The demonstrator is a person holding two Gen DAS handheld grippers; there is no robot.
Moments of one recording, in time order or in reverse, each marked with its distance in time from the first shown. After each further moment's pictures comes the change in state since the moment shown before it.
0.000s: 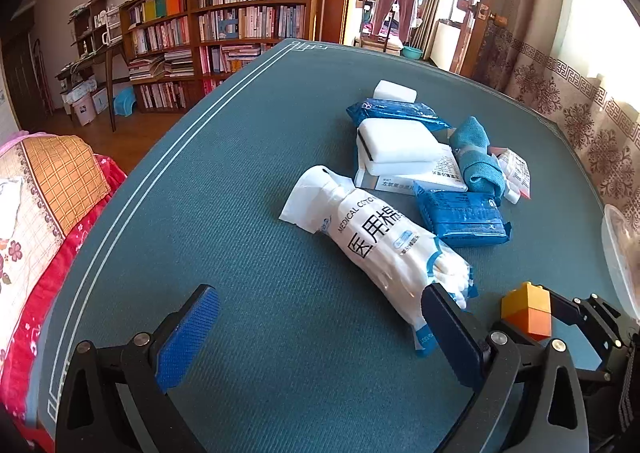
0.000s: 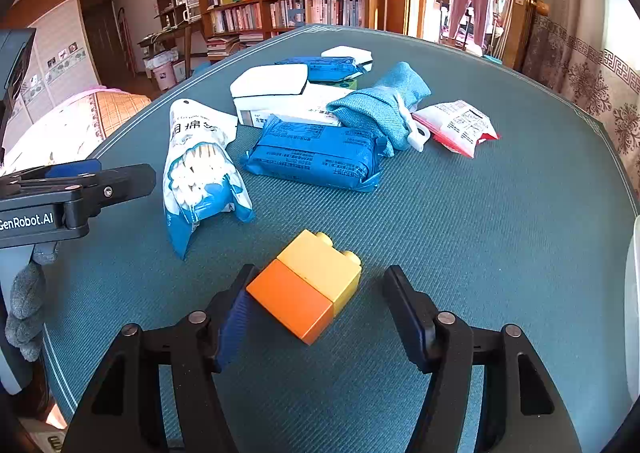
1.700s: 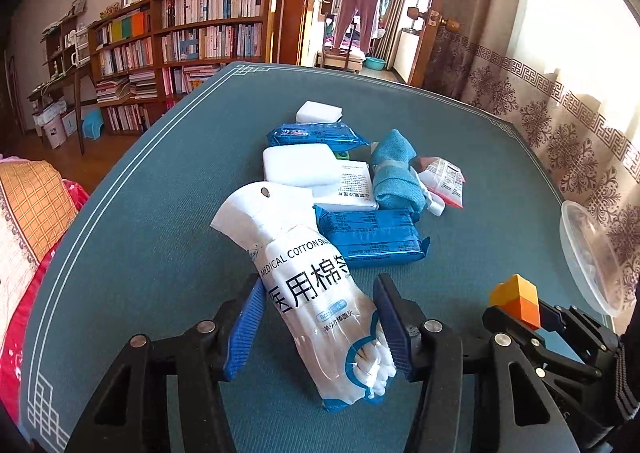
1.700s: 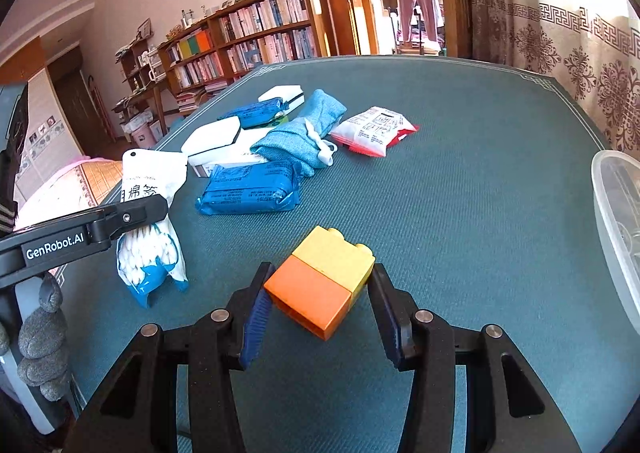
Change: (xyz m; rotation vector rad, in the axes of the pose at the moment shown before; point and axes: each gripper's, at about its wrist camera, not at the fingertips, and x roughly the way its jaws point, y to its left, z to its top) left arm -0.018 -0.049 0.003 0.081 -0.070 -0.121; right arm -0.040 -0.051 -0.011 0.217 -0.120 -0.018
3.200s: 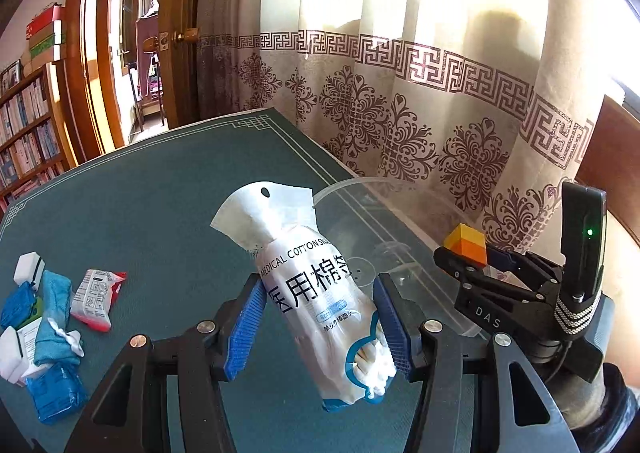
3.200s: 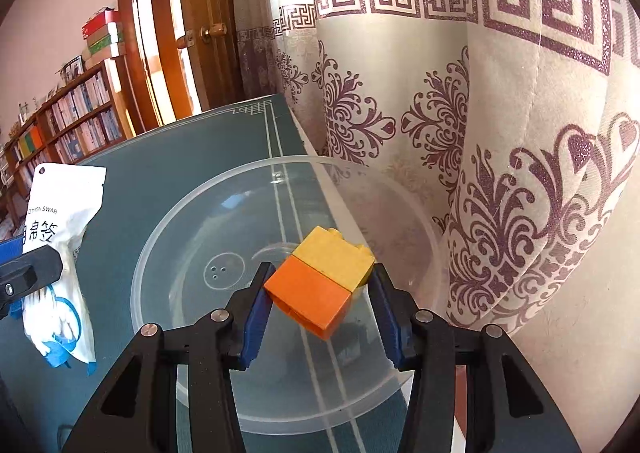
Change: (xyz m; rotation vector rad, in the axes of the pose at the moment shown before) left arm 0.013 -0.277 0.019 0.484 -0.031 -0.456; right arm -0.105 -0.260 -0.013 0.343 -0.147 -0.530
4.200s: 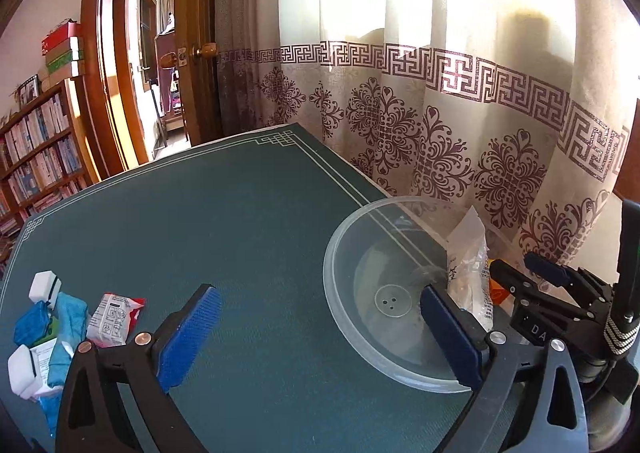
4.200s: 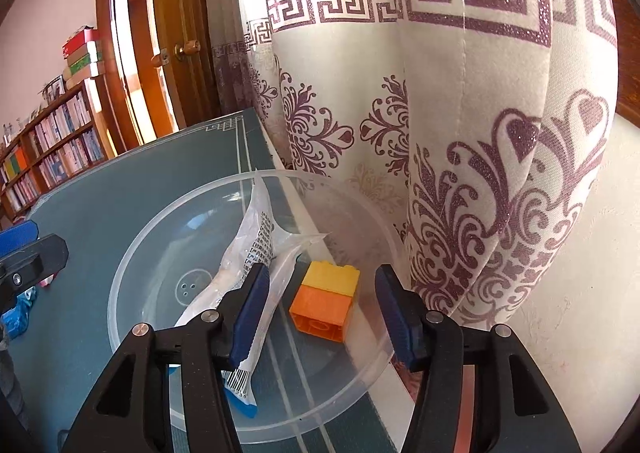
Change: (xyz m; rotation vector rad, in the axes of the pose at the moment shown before) left arm 0.017 0.010 0.007 -0.002 -0.052 0.123; right arm -0.009 -0.016 -0.002 0.051 -0.065 -0.075
